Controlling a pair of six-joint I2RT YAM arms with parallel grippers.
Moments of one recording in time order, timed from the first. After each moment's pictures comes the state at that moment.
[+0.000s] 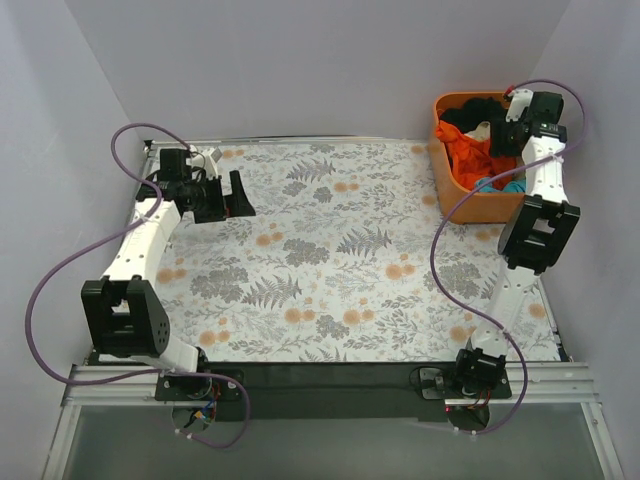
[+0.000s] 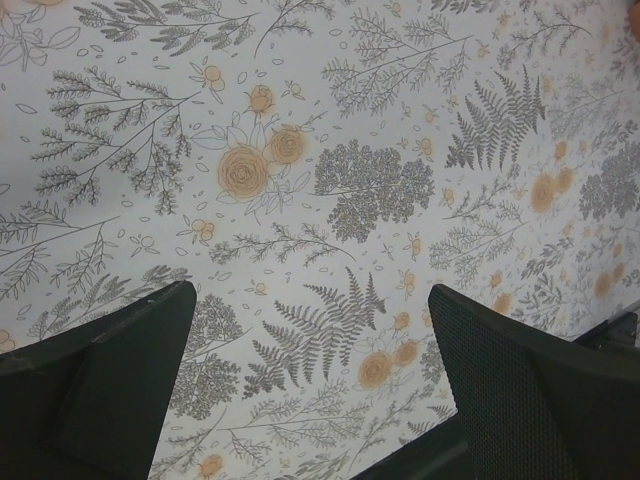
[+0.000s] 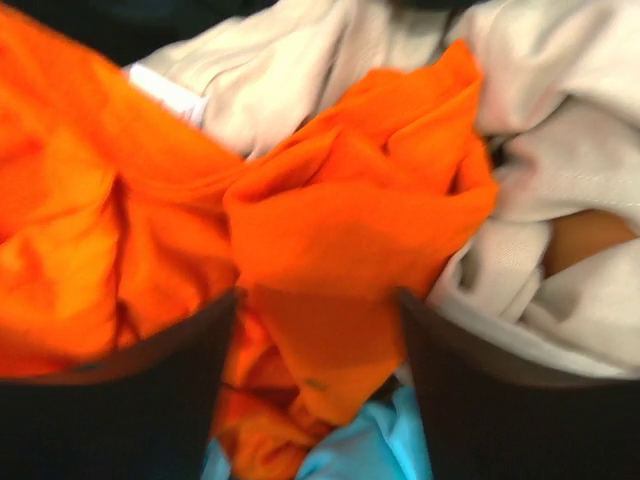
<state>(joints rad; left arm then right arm) -0.01 1.49 1.30 -0.70 0.49 -0.14 -0.27 2.26 2.20 -0.69 -0.22 -0.31</state>
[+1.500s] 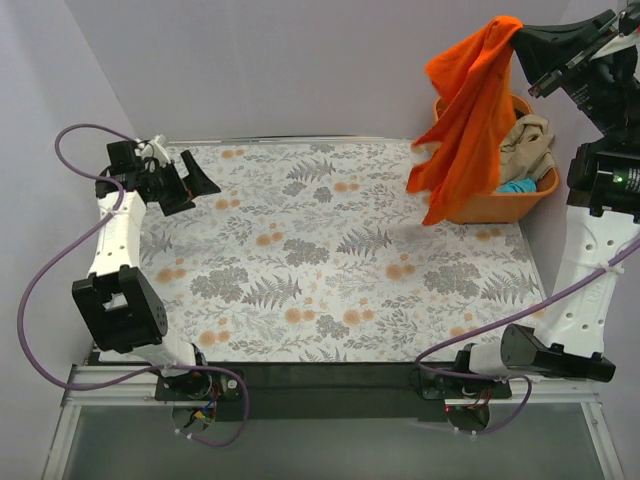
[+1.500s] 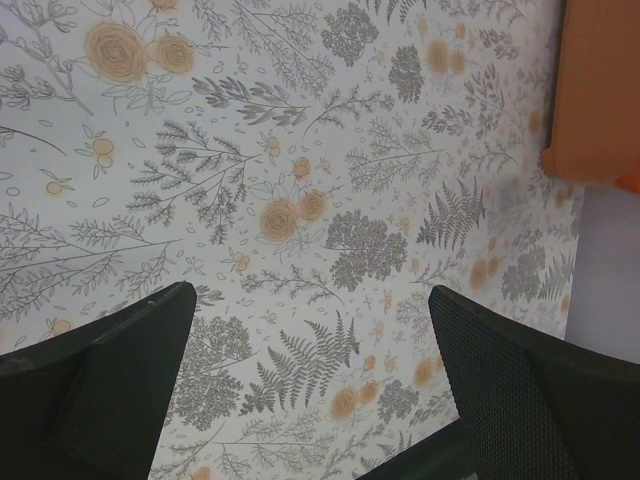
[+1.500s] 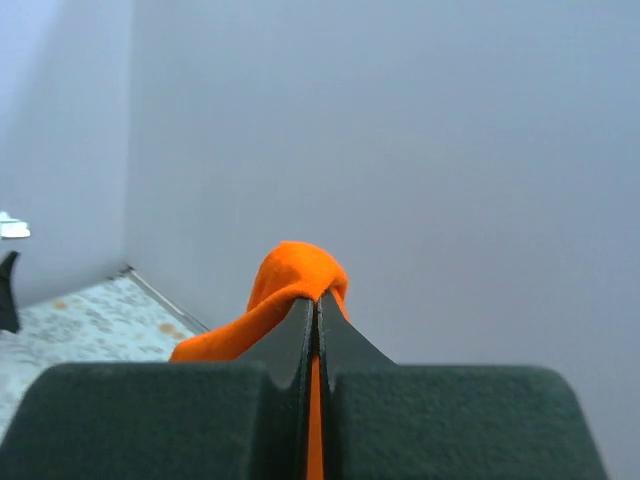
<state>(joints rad) 0.22 1.57 1.41 -0.71 0.63 -0.23 -0.21 1.37 2.07 -0.10 -0.85 0.18</state>
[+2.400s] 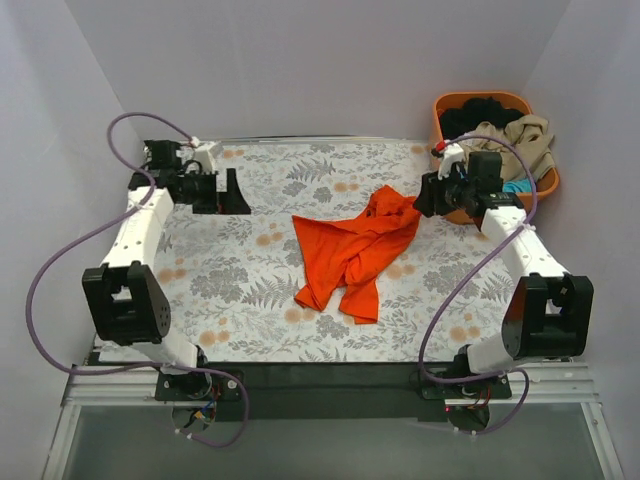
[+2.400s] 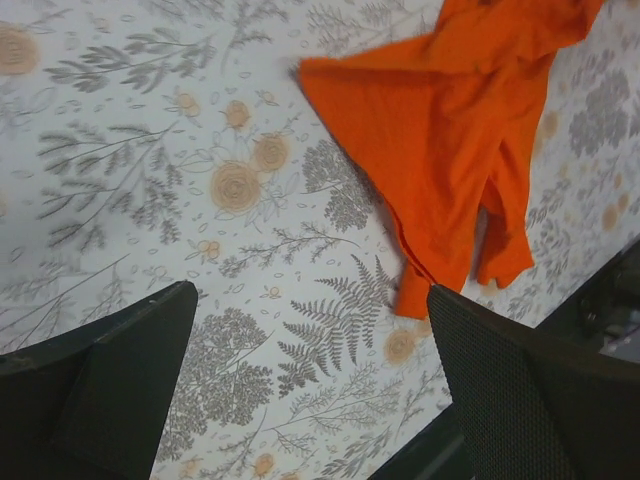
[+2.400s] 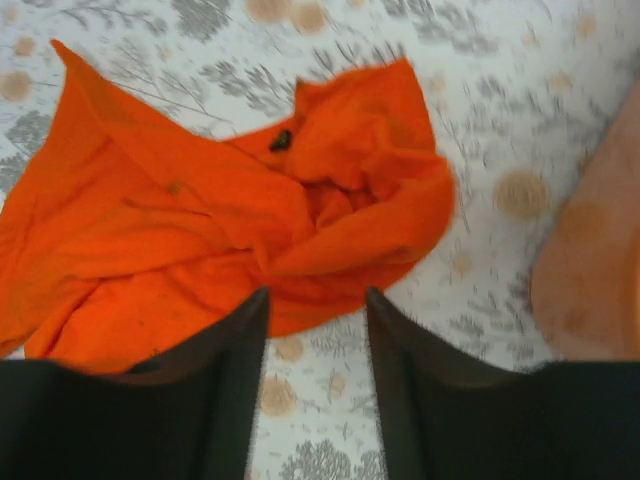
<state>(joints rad) 0.09 1.57 1.41 -0.80 0.67 0.07 0.08 1.46 1.14 -0.31 -0.51 -0.16</state>
